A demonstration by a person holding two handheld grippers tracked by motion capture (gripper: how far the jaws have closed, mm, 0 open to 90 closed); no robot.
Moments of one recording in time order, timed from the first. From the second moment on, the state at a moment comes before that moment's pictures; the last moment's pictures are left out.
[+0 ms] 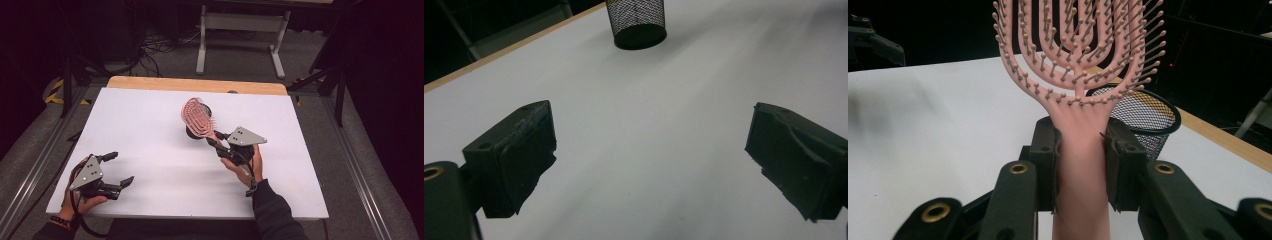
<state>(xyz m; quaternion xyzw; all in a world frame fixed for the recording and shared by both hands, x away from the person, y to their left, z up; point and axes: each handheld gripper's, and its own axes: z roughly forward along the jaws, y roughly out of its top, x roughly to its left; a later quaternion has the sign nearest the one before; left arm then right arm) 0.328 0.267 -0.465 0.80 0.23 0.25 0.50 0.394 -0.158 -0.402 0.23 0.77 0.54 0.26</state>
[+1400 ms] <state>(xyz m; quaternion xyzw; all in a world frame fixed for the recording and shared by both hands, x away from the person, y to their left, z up) 0.348 0.225 -0.437 0.77 0.24 0.24 0.54 0.378 -0.197 -0.406 0.26 0.73 0.56 0.29</state>
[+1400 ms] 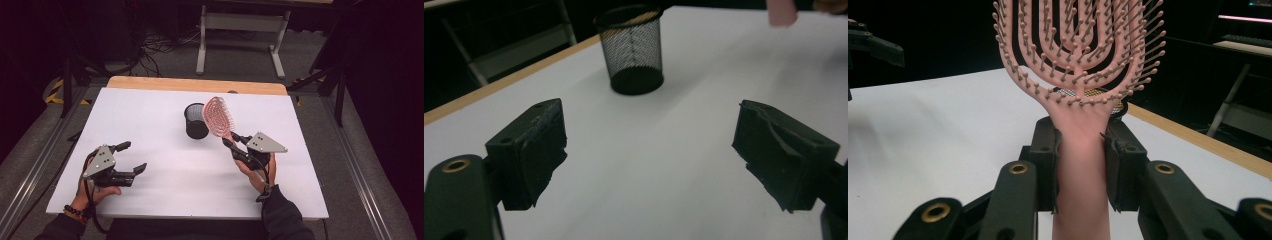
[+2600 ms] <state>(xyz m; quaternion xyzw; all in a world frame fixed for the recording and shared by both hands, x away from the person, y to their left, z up) 0.390 0.080 -0.349 0.75 0.17 0.18 0.61 0.366 -0.175 -0.413 0.24 0.73 0.57 0.30</state>
